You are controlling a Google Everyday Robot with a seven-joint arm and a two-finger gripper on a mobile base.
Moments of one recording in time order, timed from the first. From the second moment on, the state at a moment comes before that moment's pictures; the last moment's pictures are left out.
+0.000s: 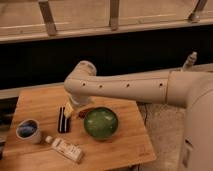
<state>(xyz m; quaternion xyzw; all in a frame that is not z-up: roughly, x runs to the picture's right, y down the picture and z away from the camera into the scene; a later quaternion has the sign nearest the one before) -0.133 0.098 0.704 -0.28 0.04 0.47 0.84</state>
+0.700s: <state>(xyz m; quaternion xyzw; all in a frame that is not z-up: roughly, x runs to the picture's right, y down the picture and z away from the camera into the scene) -0.202 0.105 0.698 -0.30 -0.03 0.34 0.89</state>
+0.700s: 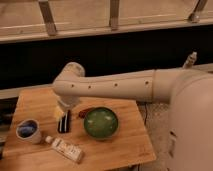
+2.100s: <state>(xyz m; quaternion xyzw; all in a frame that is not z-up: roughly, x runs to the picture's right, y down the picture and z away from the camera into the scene) -0.293 0.201 0.681 -0.38 -0.13 0.16 0.90</state>
